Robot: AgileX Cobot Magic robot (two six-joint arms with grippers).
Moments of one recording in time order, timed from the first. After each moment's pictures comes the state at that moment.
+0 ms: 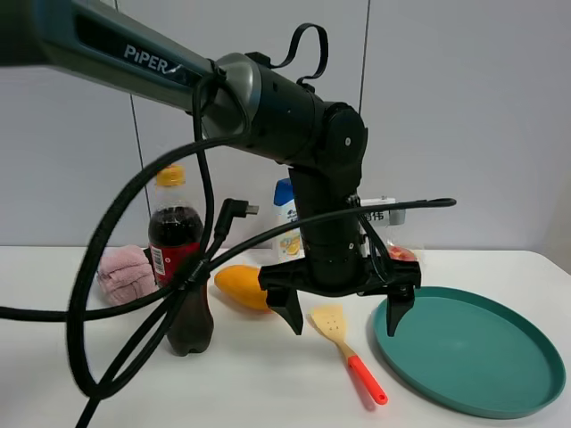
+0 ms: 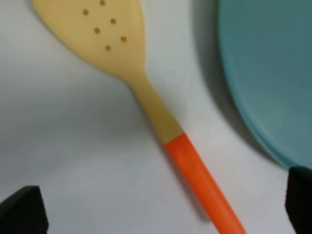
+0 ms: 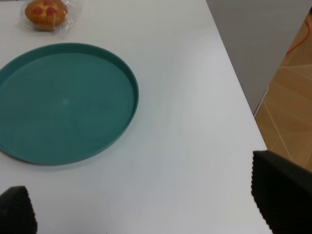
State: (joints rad) left arm -0.84 2.31 -1.83 -0.01 0.87 -0.65; right arm -0.01 0.00 -0.50 -0.02 1.06 -0.02
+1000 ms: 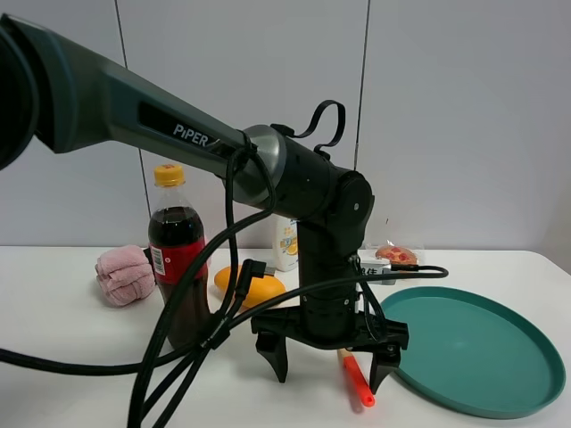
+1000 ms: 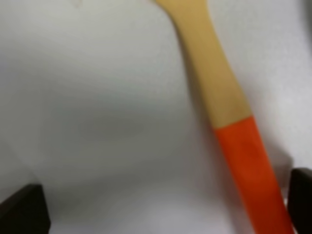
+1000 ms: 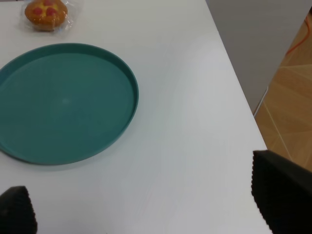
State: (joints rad) left arm -0.85 2.41 -1.83 0.00 0.93 -0.65; right arm -0.01 0.00 -0.50 -0.02 1.06 -0.02
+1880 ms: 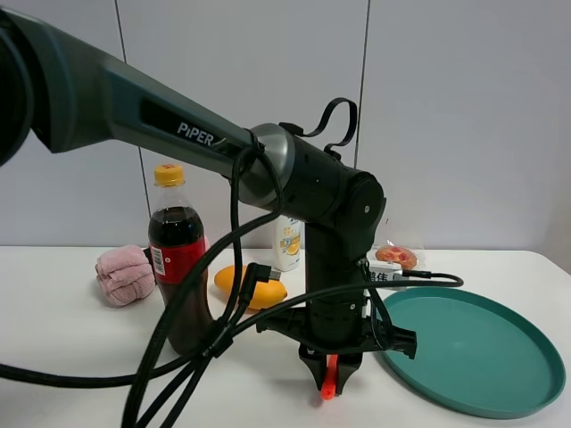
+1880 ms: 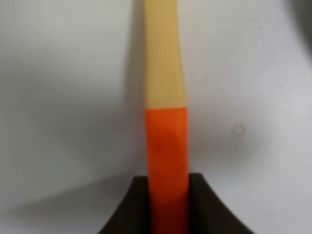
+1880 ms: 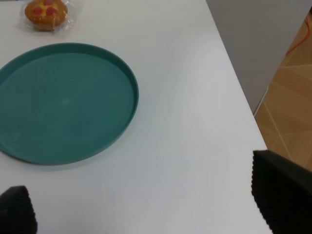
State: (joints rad) left arm -0.88 2.40 -1.83 0.02 0.94 -0.60; right arm -0.01 0.00 -0.50 -0.02 1.06 -0.02
